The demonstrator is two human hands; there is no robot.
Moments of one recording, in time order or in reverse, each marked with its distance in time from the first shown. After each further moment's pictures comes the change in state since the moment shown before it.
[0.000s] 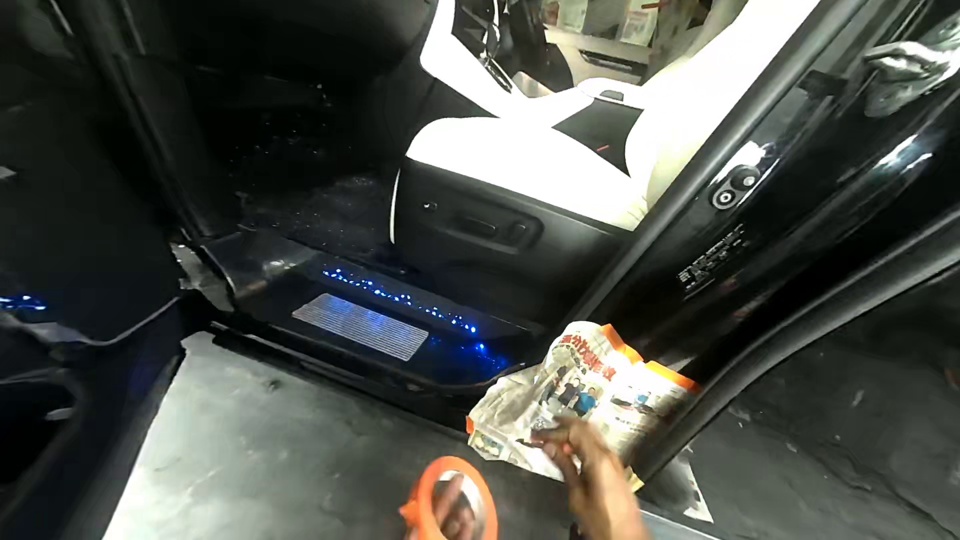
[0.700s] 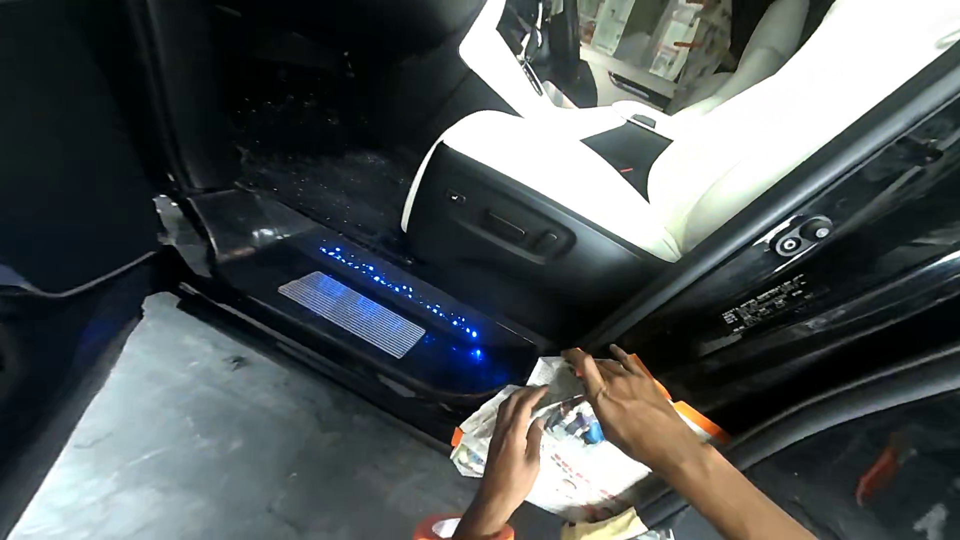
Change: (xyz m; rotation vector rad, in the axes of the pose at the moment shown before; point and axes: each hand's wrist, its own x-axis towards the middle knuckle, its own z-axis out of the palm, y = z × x) left_hand 0.171 -0.089 0.000 1.278 0.003 0.409; right_hand 0.123 -0.031 -0.062 -1.058 -0.345 -0.358
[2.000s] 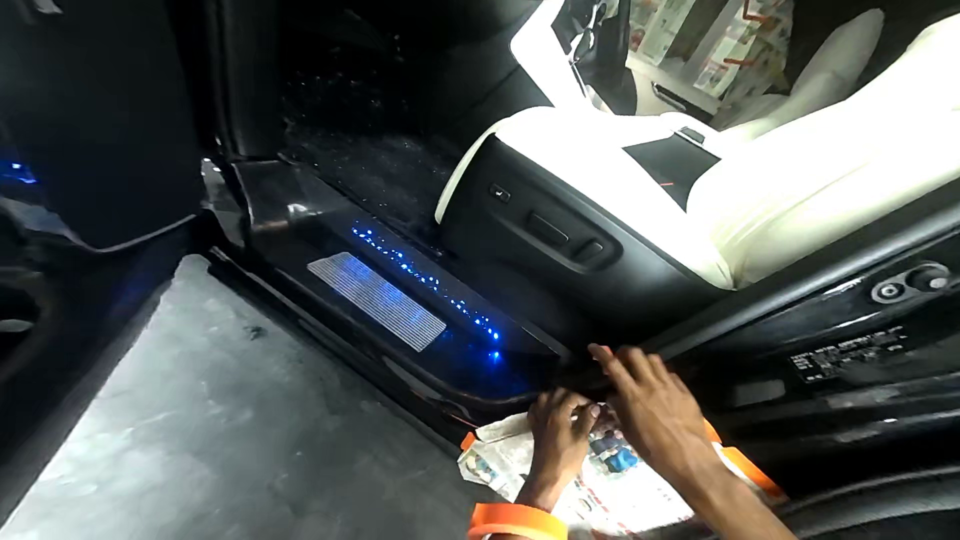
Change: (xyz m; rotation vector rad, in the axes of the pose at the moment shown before) left_hand 0.043 0.008 0.036 0.004 -0.007 -0.228; right_hand 0.029 0.000 0.009 -0.059 0.110 0.179
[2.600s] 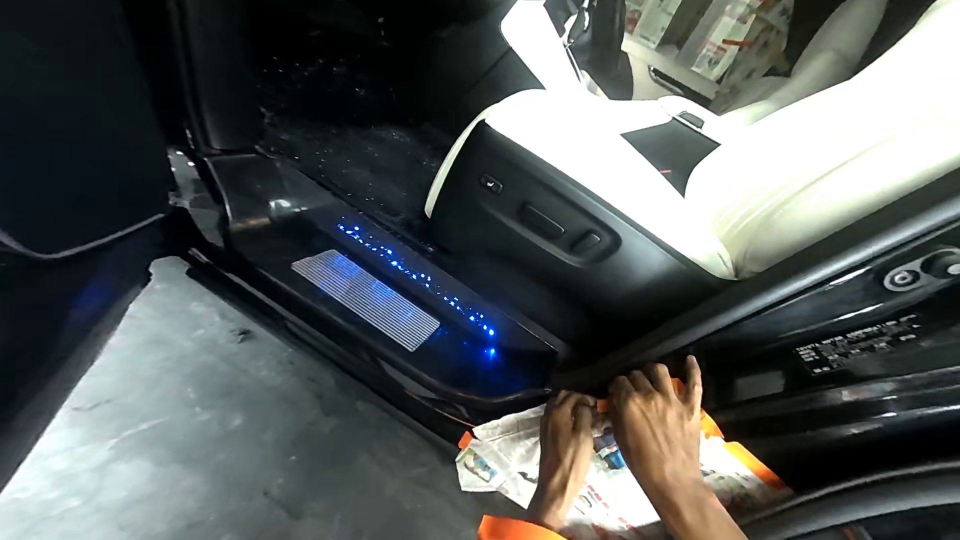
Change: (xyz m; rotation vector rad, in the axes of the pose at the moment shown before) left_hand -0.010 0.022 0.004 -0.190 0.079 -0.037; right_hand -0.015 -0.014 0.032 -0.272 0.200 0.128
